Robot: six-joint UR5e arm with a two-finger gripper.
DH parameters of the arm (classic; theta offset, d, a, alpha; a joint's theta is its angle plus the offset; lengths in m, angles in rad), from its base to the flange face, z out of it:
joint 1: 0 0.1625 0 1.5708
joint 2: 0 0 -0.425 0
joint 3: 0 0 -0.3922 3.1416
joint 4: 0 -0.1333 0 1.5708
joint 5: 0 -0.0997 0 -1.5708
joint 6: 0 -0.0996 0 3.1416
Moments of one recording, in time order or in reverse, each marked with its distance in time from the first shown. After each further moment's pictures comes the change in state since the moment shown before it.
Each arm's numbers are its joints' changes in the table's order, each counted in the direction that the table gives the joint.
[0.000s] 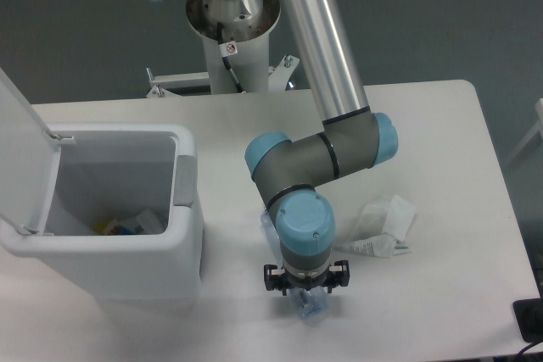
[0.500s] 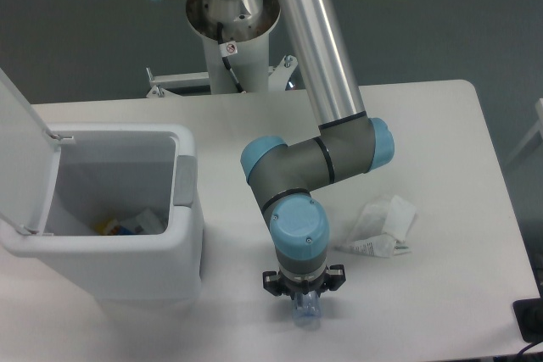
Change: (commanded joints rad) arm 0.003 0.040 0.008 0.002 0.050 -0.003
